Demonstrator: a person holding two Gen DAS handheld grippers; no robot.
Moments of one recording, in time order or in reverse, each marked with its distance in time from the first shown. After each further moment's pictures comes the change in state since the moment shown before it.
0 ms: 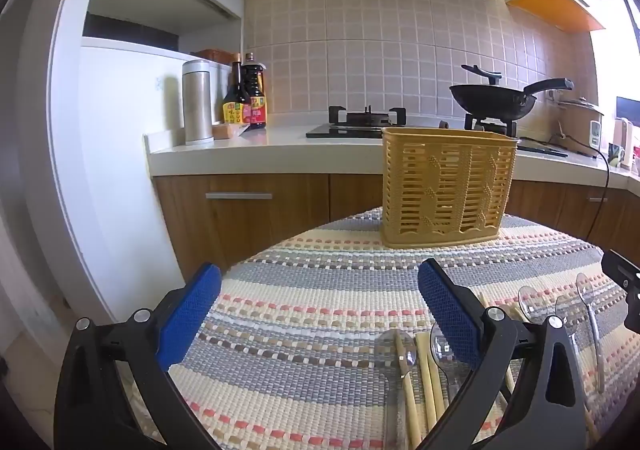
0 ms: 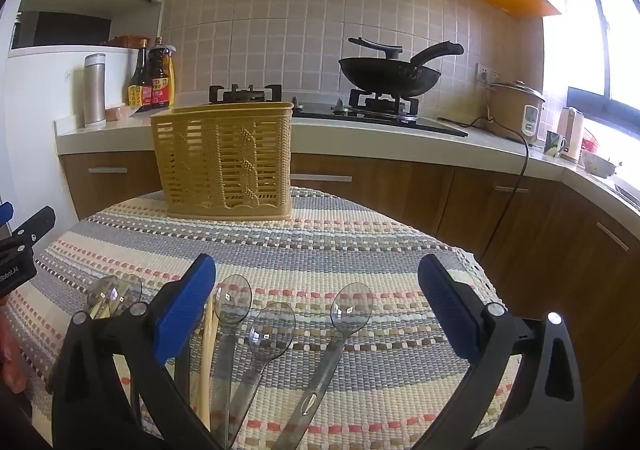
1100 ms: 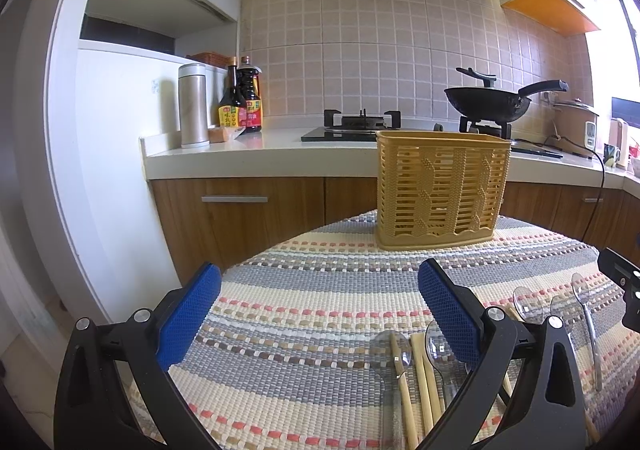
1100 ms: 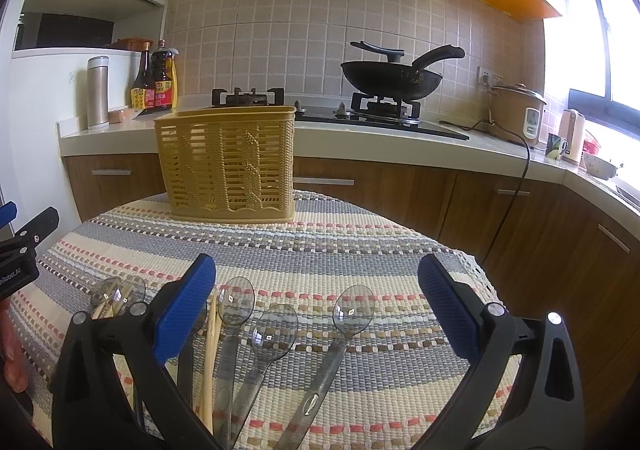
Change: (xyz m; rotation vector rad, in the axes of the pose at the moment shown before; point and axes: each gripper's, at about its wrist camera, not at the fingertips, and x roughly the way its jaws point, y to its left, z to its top) left arm -0.001 -0.003 0.000 0.010 -0.015 -0.007; right arm -0.006 -0.004 0.003 0.009 -0.010 0.016
